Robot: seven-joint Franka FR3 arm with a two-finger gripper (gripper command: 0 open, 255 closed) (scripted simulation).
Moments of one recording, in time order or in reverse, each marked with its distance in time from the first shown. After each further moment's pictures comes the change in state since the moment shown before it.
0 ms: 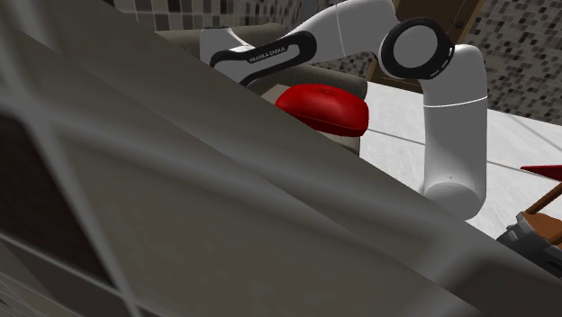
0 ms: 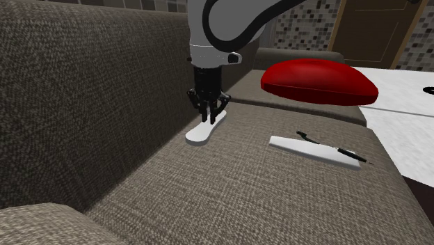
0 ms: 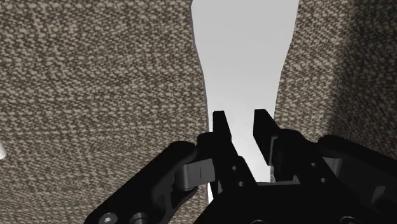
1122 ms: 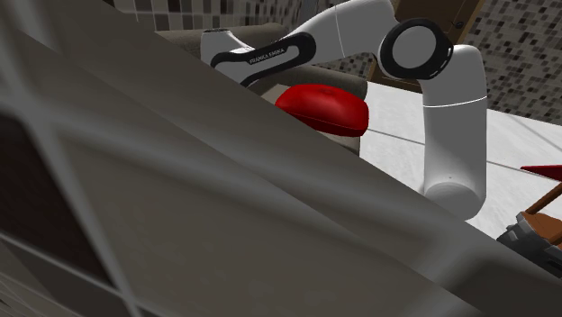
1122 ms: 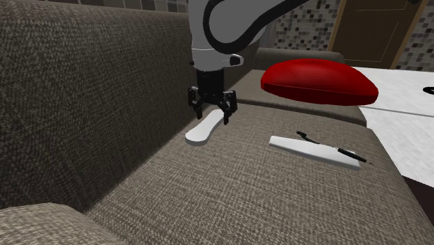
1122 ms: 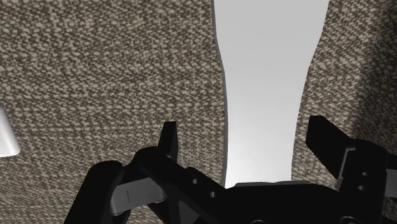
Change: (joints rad) arm -0.001 0.004 -0.006 -0.004 0.006 -0.035 -0.010
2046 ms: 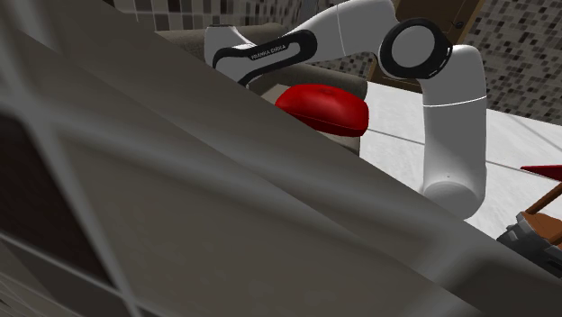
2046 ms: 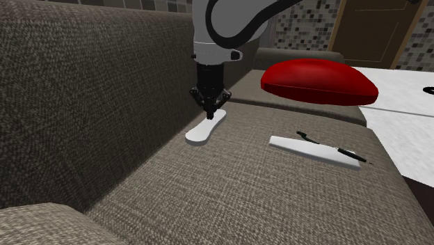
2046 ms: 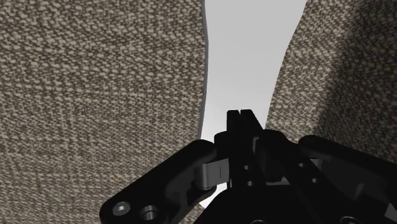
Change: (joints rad) arm -0.034 0.003 0.015 0.020 0.002 0.038 -0.166
